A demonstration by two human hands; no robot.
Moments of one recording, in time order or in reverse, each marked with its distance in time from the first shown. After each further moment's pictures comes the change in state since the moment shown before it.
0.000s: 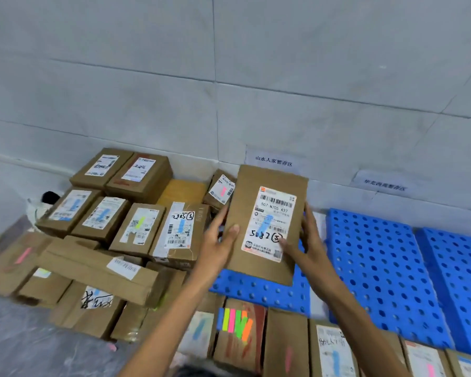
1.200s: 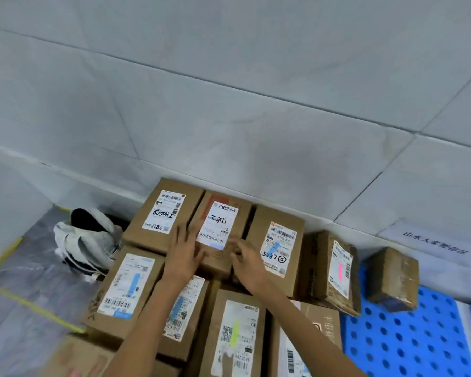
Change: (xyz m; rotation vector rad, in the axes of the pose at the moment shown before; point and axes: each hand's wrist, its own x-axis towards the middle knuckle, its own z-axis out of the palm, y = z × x) left_hand 0.318 -0.184 -0.396 1.044 0.061 -0.170; right_hand 0.377 0.058 0.406 -0.619 -0.234 0.107
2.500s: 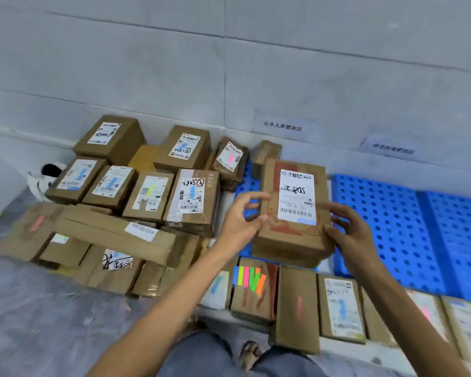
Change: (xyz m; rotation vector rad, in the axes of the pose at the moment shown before) left_hand -0.393 0.352 0.036 -0.983 -0.195 0.226; right_hand -0.462 0.219 -0.242 0.569 0.479 -0.012
